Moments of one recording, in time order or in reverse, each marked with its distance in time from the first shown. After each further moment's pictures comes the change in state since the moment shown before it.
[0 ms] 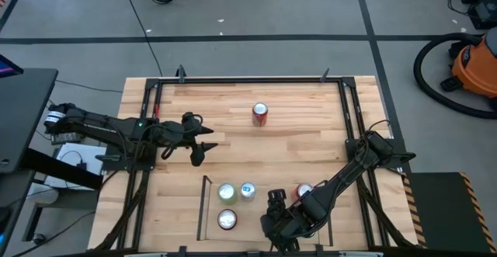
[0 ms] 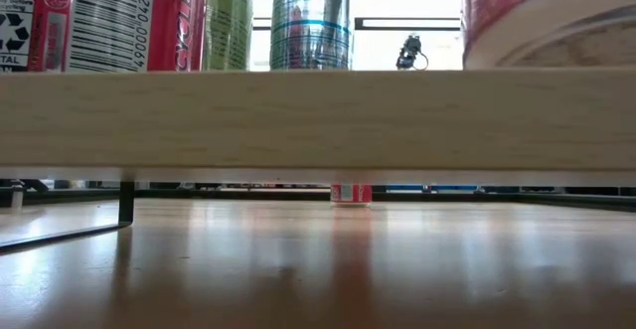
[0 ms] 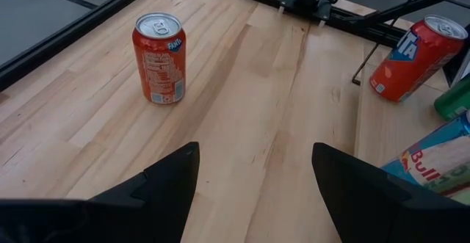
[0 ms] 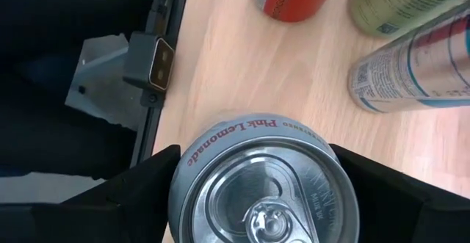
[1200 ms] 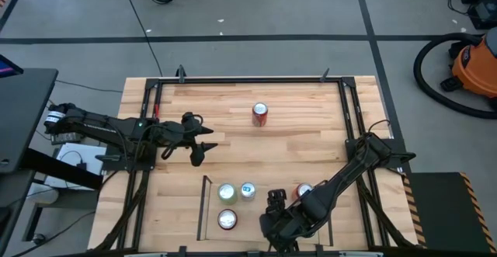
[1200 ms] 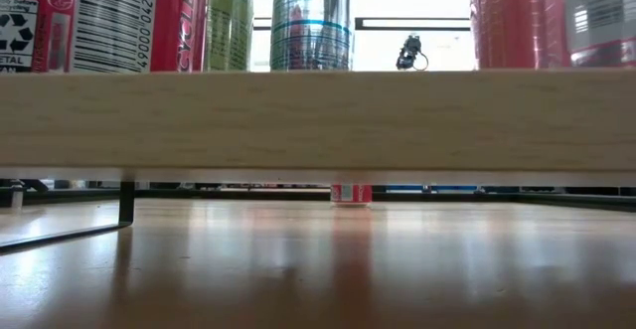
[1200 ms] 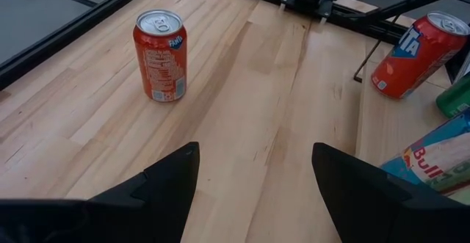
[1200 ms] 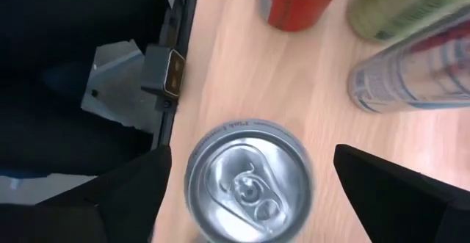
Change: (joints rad) left arm 0.000 0.000 0.000 -0.009 0.000 0.000; right arm -0.002 0.028 0.110 -0.081 -0.029 0.027
